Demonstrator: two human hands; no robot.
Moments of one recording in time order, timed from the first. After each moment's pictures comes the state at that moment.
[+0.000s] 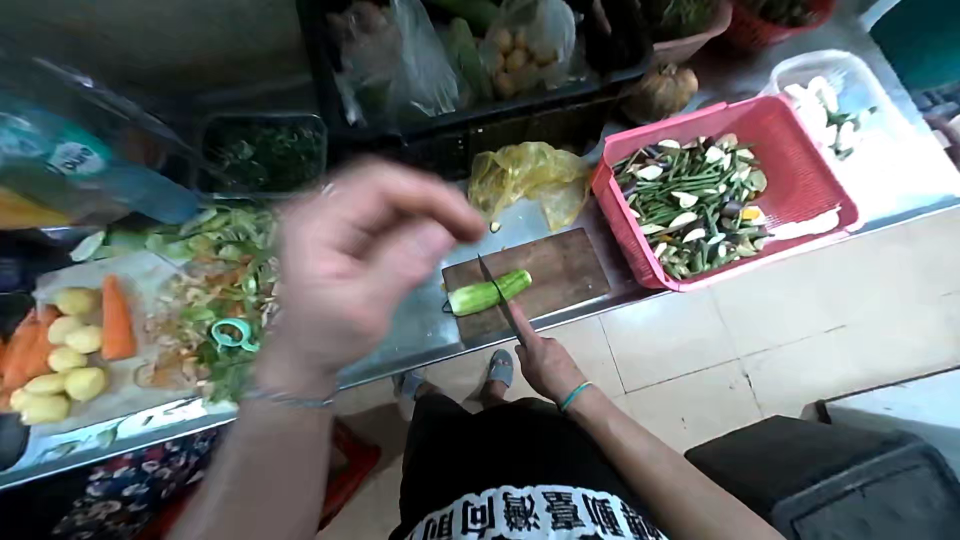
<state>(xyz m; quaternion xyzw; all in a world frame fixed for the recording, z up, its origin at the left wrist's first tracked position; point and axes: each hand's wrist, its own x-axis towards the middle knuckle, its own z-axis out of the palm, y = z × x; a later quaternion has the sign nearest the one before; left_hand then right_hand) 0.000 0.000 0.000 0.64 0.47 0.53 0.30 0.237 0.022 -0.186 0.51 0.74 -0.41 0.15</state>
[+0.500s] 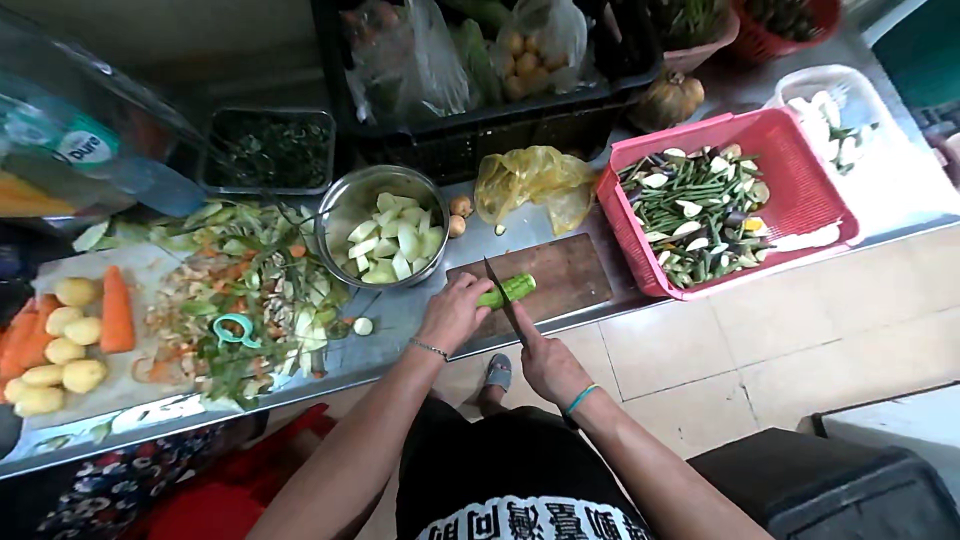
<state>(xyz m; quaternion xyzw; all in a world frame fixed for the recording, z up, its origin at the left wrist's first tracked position) 0.034 0.020 -0.206 0.64 0.71 0.11 0.27 0.227 0.029 -0.161 0.52 0.74 -0.39 0.19</state>
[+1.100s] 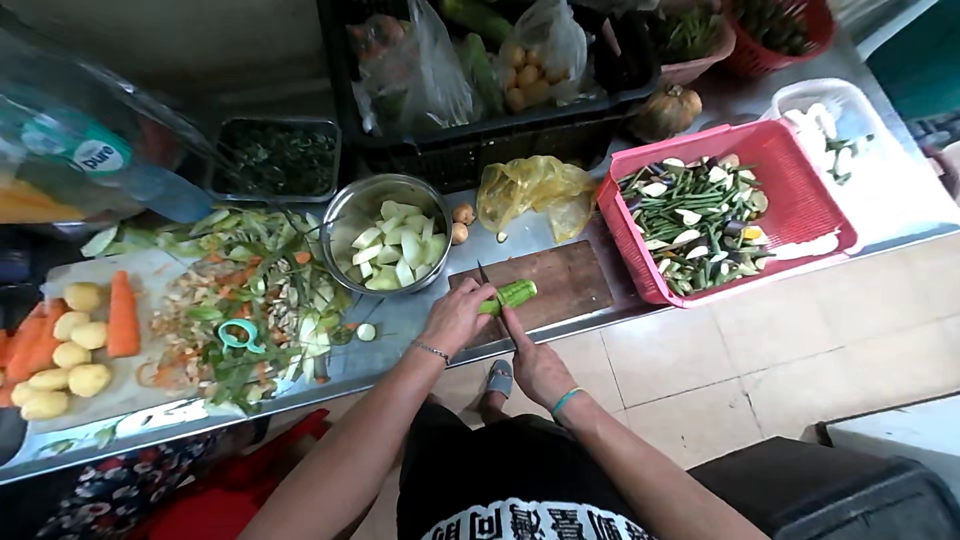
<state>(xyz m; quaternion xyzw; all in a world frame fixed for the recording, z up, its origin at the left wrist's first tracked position) 0.031 0.024 -0.204 0.65 0.70 0.11 0.29 0.220 0.025 -0.188 0.50 0.76 -0.37 0.16</state>
